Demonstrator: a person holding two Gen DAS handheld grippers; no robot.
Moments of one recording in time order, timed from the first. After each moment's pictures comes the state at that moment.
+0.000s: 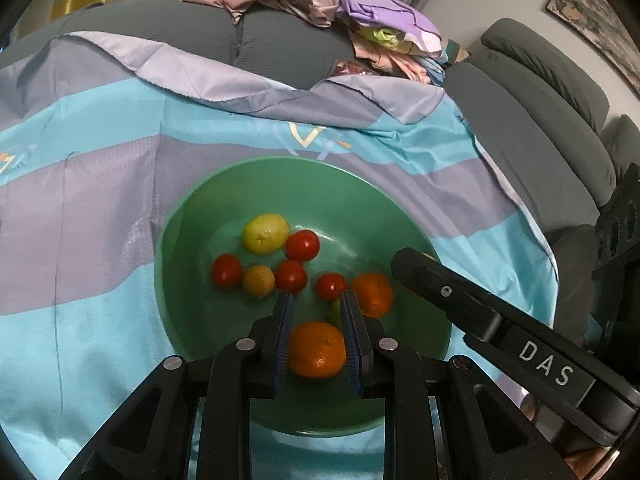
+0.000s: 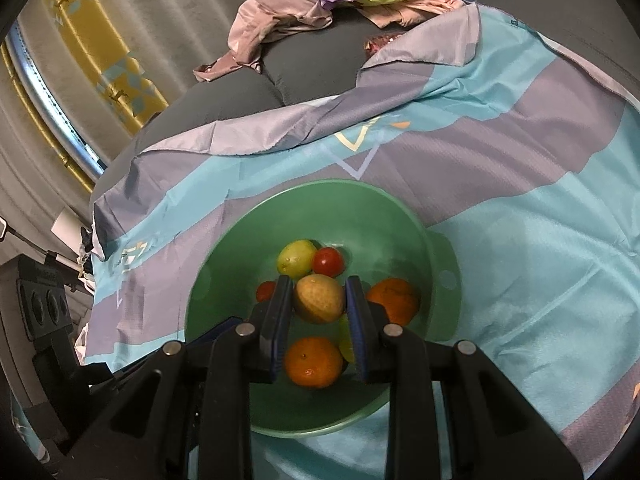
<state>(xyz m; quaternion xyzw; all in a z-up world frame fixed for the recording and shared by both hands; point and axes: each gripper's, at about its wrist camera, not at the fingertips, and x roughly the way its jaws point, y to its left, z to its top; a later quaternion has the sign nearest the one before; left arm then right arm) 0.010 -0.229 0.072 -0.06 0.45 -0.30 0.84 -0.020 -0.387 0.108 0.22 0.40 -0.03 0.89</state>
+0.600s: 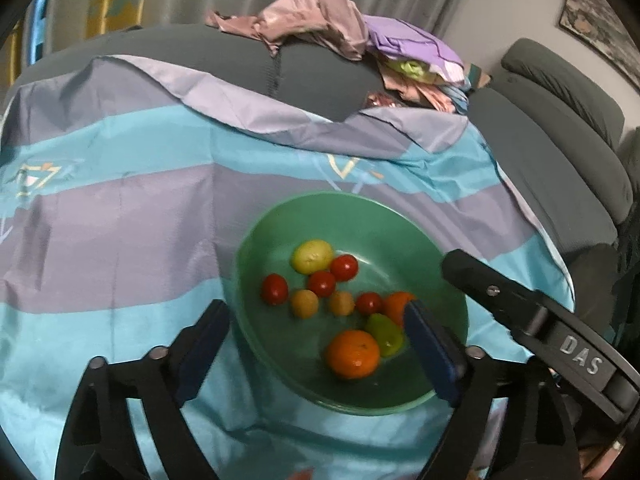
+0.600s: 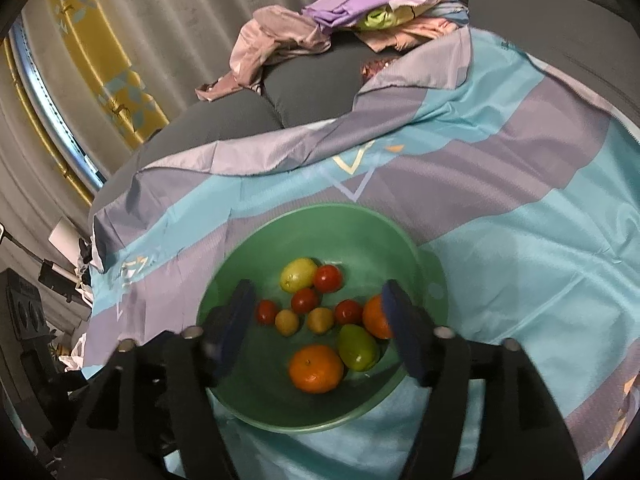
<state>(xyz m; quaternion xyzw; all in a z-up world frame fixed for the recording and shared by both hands) 0.000 -0.197 0.098 -0.06 0.42 -0.24 0.87 -0.035 -0.383 0.134 0.21 0.36 -0.05 0.91</state>
